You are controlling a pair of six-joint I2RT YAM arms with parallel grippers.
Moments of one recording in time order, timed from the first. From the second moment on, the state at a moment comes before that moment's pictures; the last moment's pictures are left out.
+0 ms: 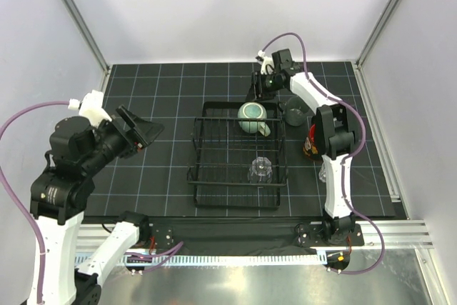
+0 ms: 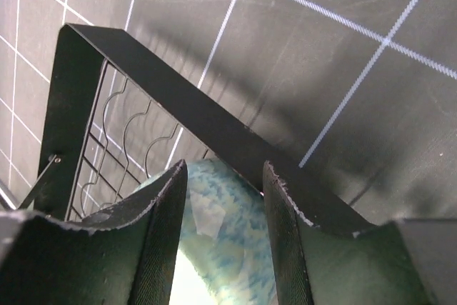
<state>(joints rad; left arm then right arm) -0.23 0.76 1.40 -1.02 0.20 -0.74 0.28 2.24 1.93 -0.62 -0.54 0.16</state>
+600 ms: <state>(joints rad) -0.23 0.80 1.39 -1.04 0.21 -0.74 0.33 2.06 1.72 -0.59 -0.53 0.16</state>
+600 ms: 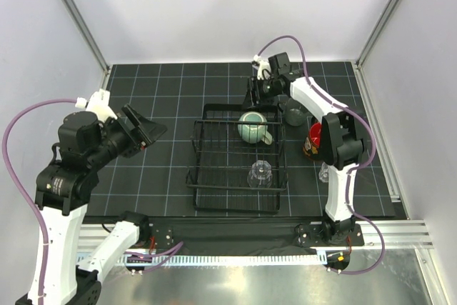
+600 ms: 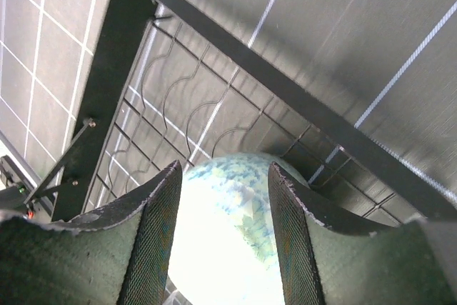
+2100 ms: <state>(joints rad) -0.23 0.77 1.36 -1.05 0.25 -0.76 0.40 1.75 1.51 -0.76 -0.35 0.22</state>
